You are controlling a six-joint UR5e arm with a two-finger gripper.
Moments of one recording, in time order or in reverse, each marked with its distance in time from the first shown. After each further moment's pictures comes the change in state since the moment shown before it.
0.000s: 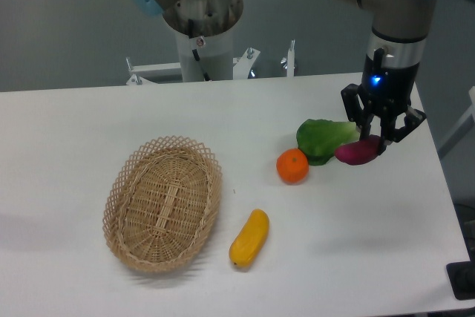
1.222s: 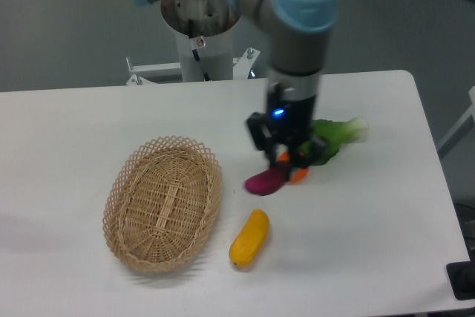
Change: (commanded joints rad) arm -0.460 0.032 -0.198 0.193 0.210 -0.644
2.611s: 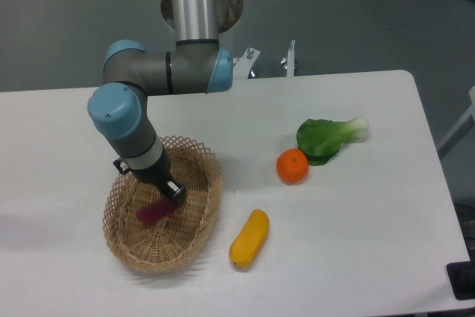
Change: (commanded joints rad) arm -0.252 -0.167 -0.097 0.092 0.210 -0.016
